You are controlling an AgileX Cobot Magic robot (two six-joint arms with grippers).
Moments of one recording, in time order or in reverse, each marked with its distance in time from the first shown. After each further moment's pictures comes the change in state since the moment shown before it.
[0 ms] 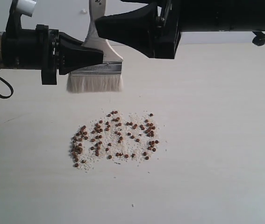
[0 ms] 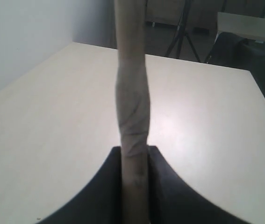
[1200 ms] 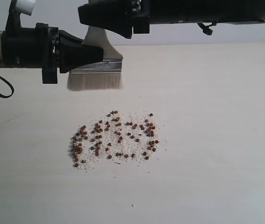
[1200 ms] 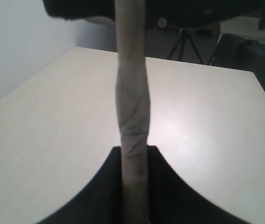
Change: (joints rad) left arm 0.000 0.000 0.000 -0.016 -0.002 0.023; right arm -0.024 0.358 -0.323 0.001 0.249 0.147
